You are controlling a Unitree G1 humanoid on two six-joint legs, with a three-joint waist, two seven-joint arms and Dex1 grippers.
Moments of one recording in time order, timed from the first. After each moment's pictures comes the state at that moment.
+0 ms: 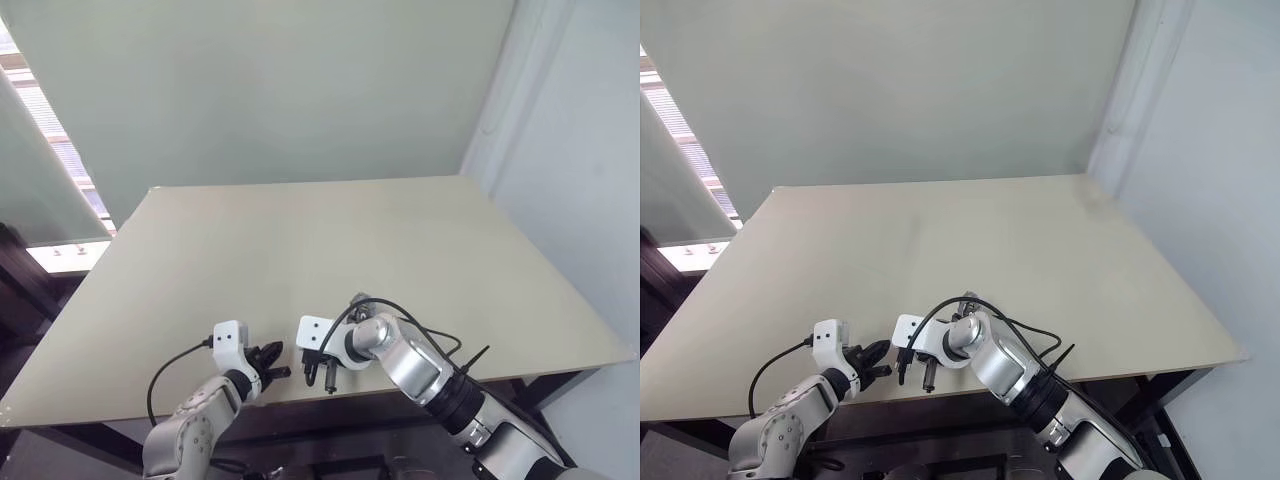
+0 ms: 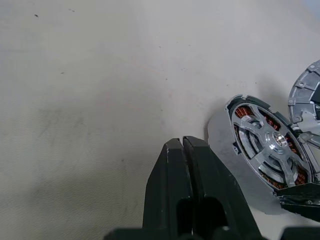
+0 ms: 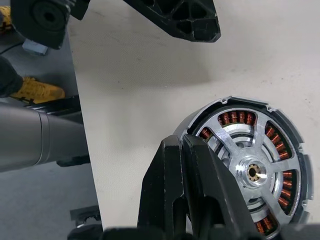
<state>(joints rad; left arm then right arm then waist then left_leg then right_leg) 0.08 0.18 0.18 -0.21 -0.55 0.76 -0.23 -0.57 -0.10 0.69 0.10 -0.29 0.66 0.88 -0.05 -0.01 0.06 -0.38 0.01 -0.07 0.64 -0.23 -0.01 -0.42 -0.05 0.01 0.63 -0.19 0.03</state>
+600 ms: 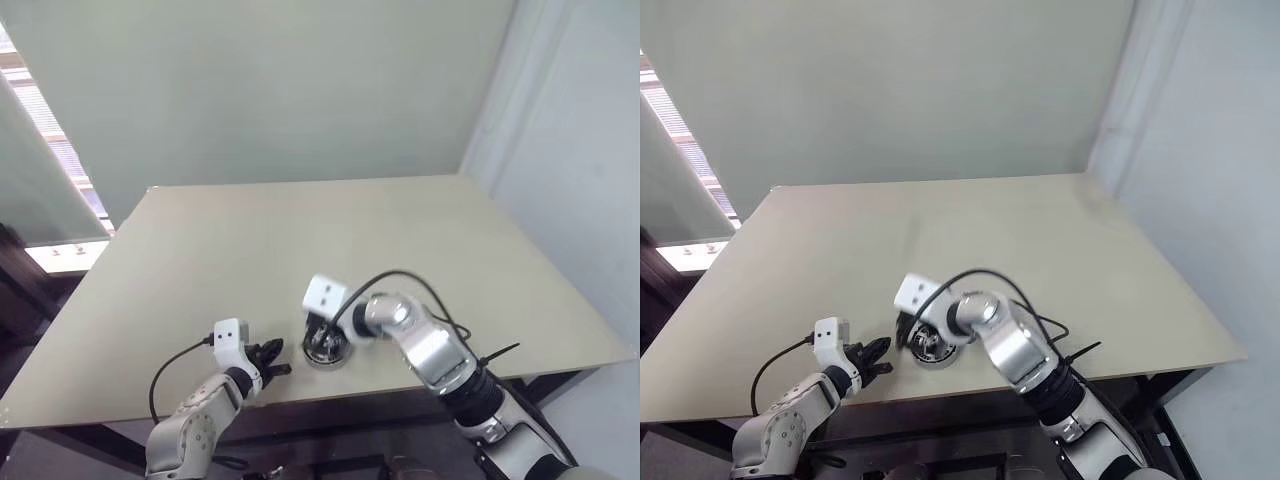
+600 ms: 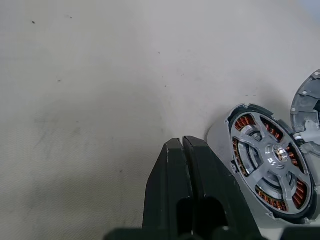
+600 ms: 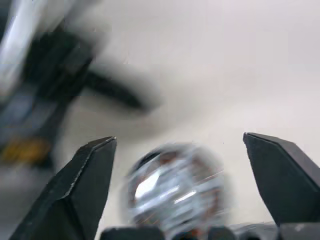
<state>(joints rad) 0.06 0.18 0.18 -0.18 -0.54 0.73 -0.24 -0.62 -0.11 0.45 -0.15 -0.17 0.78 0.75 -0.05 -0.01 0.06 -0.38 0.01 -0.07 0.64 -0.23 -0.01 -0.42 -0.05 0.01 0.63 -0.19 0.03</state>
